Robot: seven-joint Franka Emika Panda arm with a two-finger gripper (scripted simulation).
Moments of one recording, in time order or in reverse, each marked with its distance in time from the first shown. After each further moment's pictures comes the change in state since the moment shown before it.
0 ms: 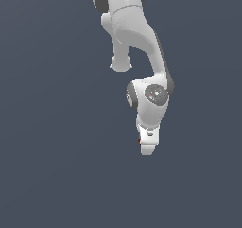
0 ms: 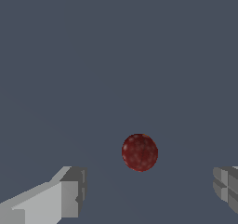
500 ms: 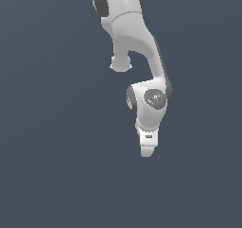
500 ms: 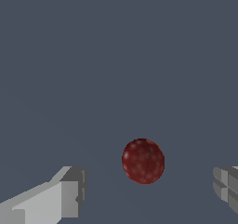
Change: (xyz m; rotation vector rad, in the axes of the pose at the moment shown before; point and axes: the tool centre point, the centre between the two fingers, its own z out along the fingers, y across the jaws) arm 0.000 0.000 0.017 -0.002 0.000 -0.005
